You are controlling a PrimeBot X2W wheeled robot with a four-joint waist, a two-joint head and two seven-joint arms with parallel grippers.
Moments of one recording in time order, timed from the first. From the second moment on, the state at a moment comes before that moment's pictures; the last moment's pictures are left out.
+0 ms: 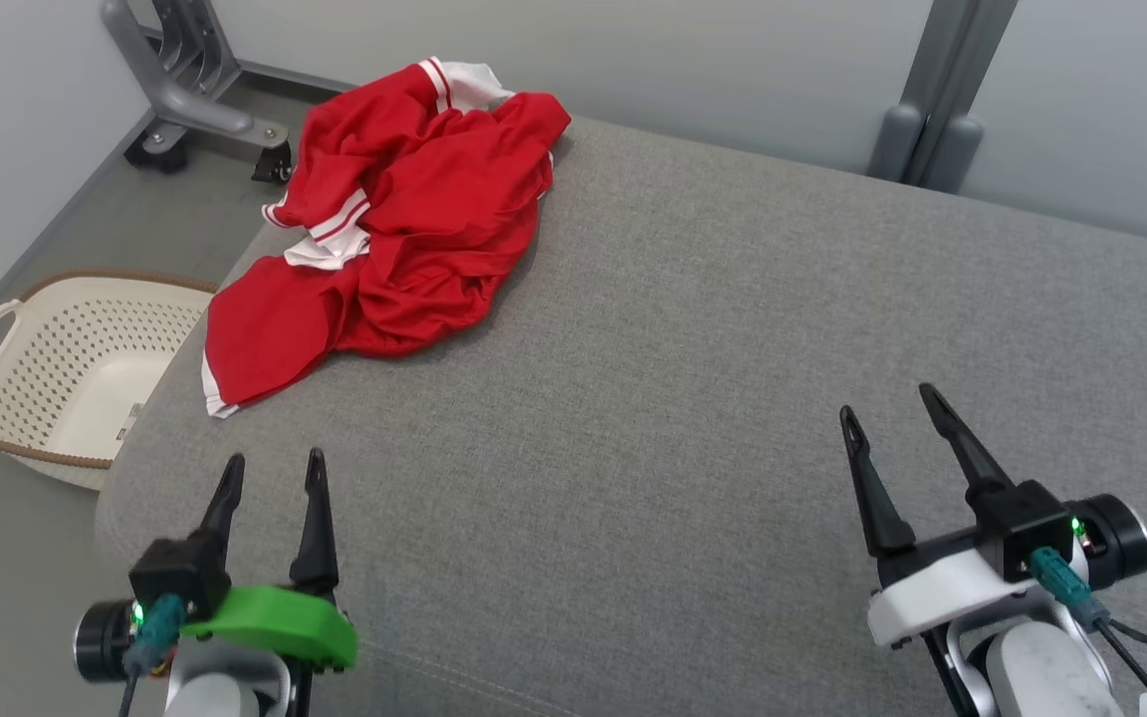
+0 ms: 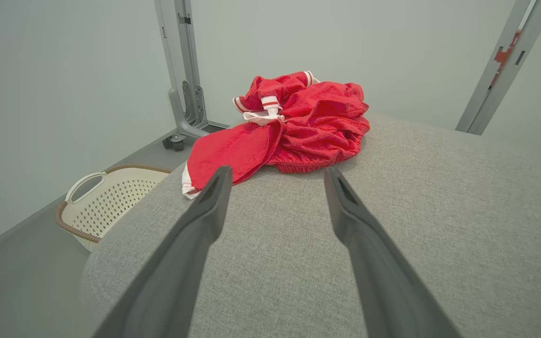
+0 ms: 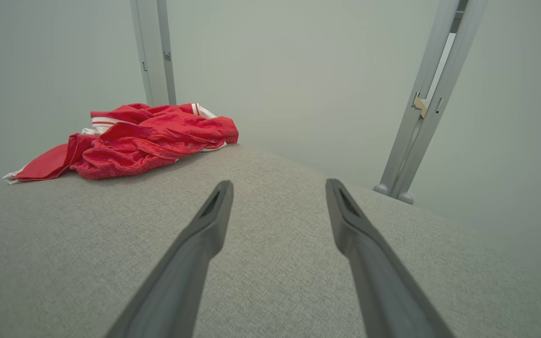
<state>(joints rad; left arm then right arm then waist) -0.10 0.05 -0.04 0.34 -0.18 -0.07 -0.26 -0.07 -0.07 0.07 0.15 -0.05 0.13 -0.26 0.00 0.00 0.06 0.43</state>
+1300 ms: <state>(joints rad) -1.01 0.48 0.01 1.09 -0.46 -0.03 0.02 -0.36 -0.09 0.14 0.08 -0.07 0.13 -0.26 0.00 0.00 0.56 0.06</state>
